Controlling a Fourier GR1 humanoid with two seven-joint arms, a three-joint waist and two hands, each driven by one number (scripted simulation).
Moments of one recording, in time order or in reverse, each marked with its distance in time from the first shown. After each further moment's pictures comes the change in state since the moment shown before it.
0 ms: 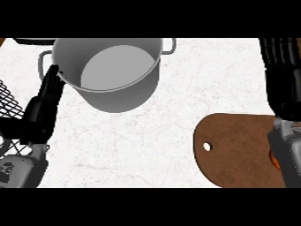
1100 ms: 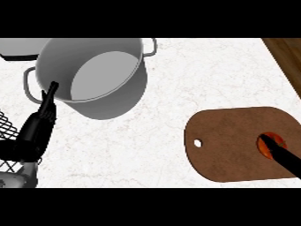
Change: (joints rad) left arm 0.122 0.066 -0.038 -0.022 -0.004 -0.114 -0.066; right arm 0.605 0.024 -0.118 -0.173 0.354 -0.448 -0.235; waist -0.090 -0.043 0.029
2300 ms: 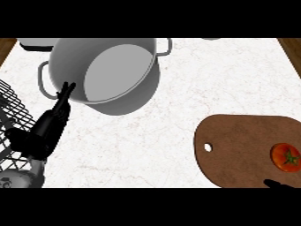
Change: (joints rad) left arm -0.030 -0.014 -0.047 -0.044 0.017 -0.058 0.161; right arm 0.222 -0.133 0.045 -0.051 -0.020 0.244 0.522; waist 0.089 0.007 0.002
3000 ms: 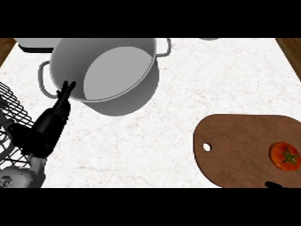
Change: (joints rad) left arm -0.013 -0.008 0.012 0.007 -0.017 -0.004 0.034; right arm -0.004 0.052 -0.066 0.118 -0.154 0.075 -0.274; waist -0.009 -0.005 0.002
